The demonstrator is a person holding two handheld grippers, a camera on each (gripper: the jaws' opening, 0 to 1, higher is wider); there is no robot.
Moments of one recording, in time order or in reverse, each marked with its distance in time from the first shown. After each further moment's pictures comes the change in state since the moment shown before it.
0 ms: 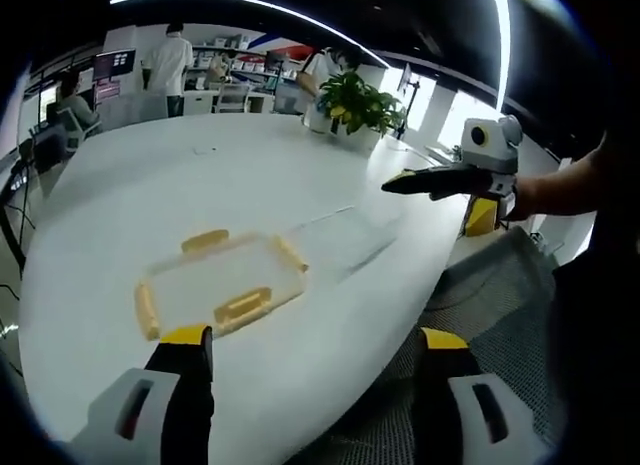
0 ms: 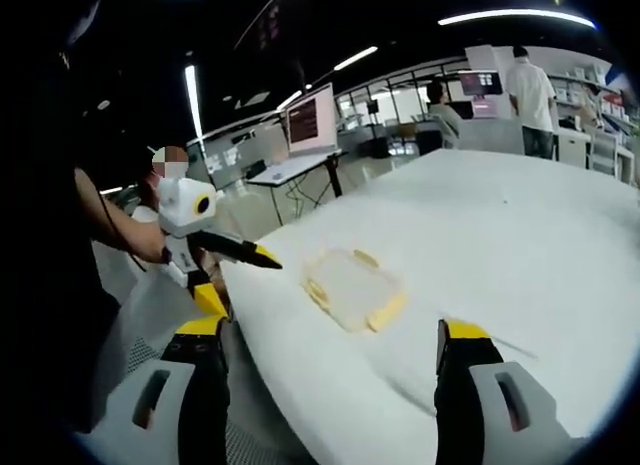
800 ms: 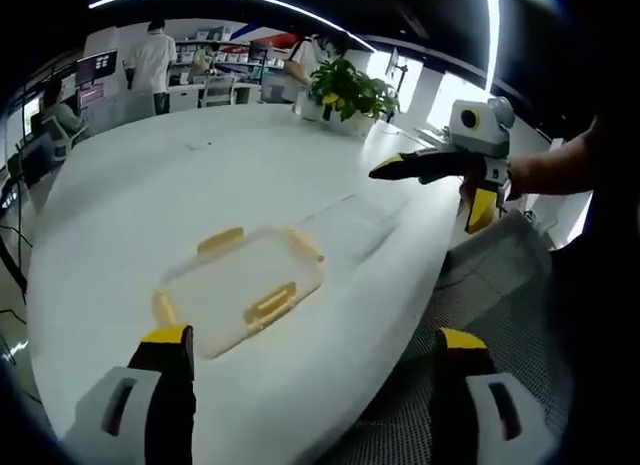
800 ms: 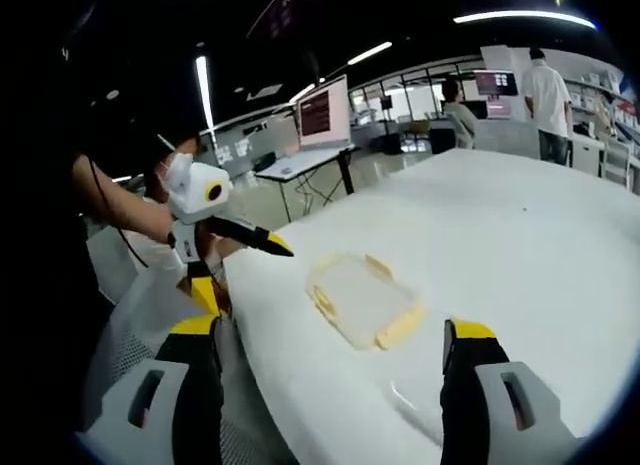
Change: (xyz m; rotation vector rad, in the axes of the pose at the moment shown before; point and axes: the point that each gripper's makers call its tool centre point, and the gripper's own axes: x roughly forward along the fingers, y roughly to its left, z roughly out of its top) left arm -0.006 0.026 0.000 0.066 0.068 -0.036; right arm 0.028 0.004 0.009 -0.035 0.030 0.046
